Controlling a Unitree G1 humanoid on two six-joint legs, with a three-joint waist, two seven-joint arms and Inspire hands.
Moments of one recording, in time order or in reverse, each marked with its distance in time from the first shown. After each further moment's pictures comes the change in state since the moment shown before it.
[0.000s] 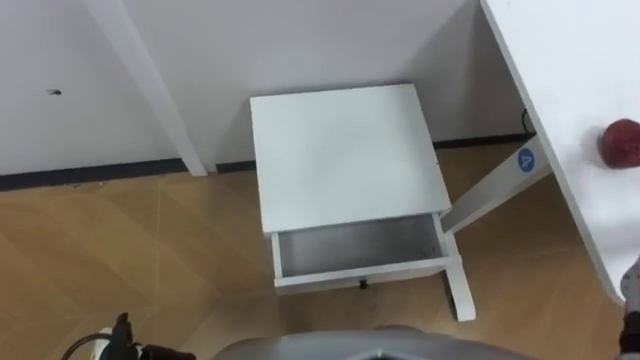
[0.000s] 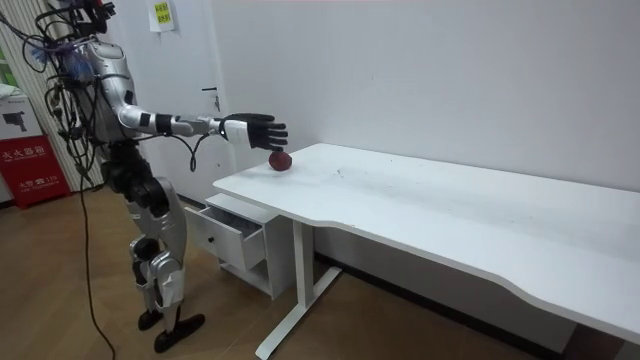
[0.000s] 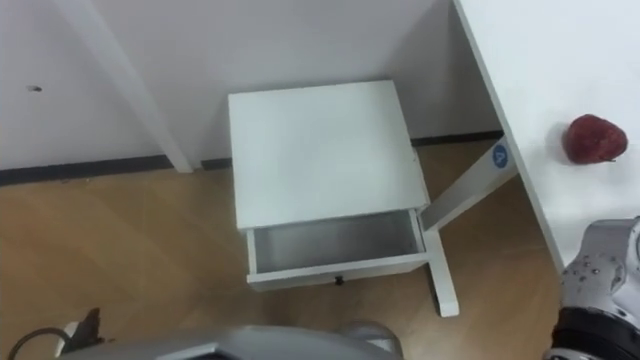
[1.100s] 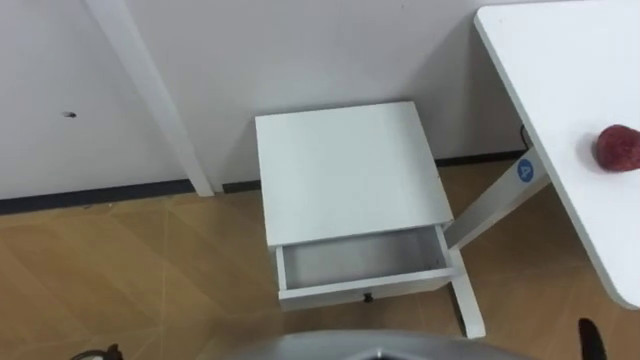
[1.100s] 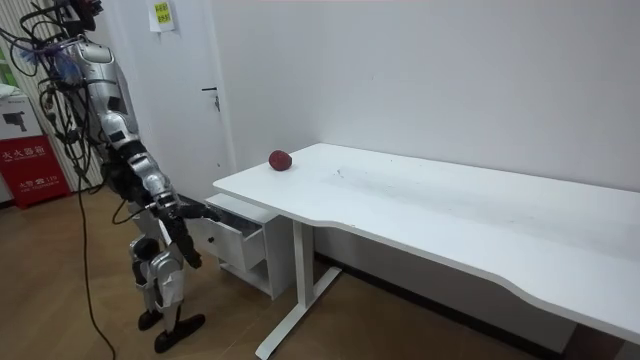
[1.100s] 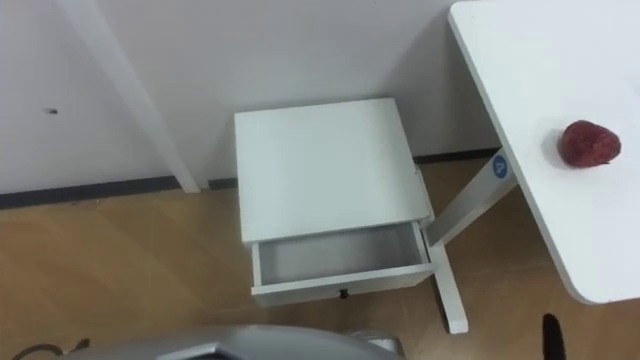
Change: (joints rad) left arm -0.005 -0.001 0.093 0.074 -0.014 0.021 0.005; right arm 0.072 0.143 -0.246 0.815 0.799 0.153 0.406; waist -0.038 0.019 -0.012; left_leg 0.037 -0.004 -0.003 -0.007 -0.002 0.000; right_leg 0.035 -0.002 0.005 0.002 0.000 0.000
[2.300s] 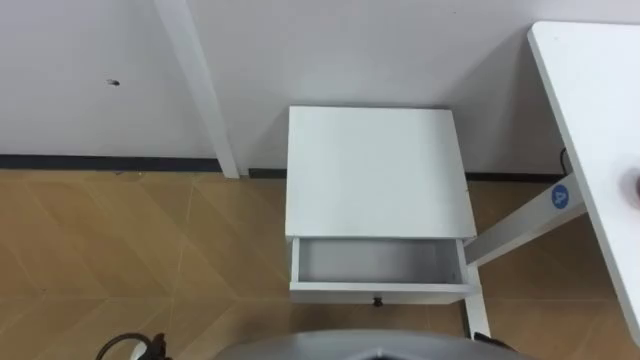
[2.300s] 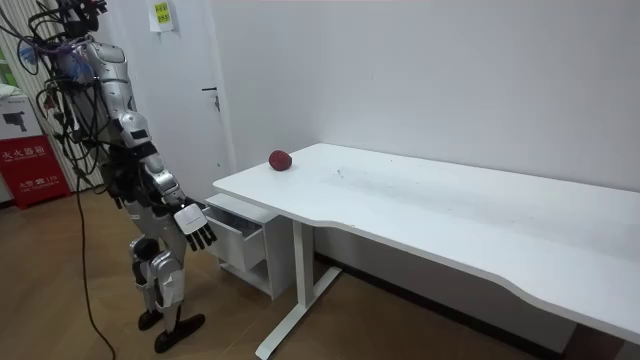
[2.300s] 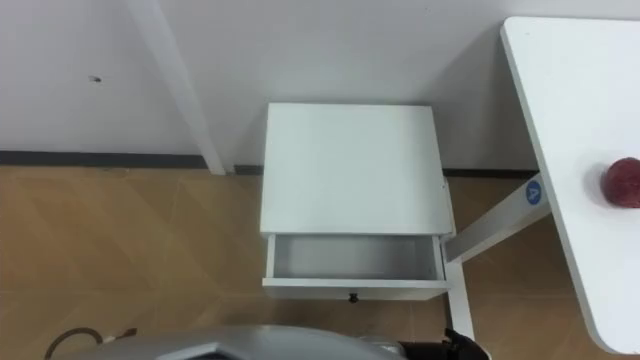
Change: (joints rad) left arm -0.049 -0.036 -0.201 0.039 0.034 0.035 -0.039; right arm 0.021 0.011 0.673 0.169 -1.222 0.040 0.243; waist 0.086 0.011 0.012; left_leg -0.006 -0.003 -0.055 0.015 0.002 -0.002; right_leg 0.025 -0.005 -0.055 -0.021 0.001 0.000
